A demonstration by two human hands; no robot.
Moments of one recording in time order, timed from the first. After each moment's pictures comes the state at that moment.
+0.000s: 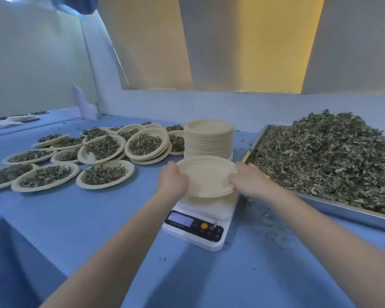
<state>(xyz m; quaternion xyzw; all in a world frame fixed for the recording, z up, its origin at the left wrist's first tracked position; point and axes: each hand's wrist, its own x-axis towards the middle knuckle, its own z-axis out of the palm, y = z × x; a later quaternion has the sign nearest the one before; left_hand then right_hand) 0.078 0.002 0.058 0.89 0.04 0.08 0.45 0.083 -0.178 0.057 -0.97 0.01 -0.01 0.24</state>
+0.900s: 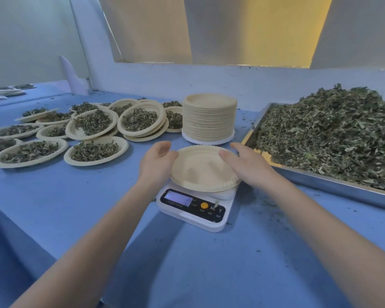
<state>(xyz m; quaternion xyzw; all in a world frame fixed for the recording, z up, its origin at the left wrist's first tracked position) 0.090 0.030 0.018 0.80 0.03 0.12 0.59 0.081 -0.172 0.026 -0.94 -0.02 -0.08 0.33</state>
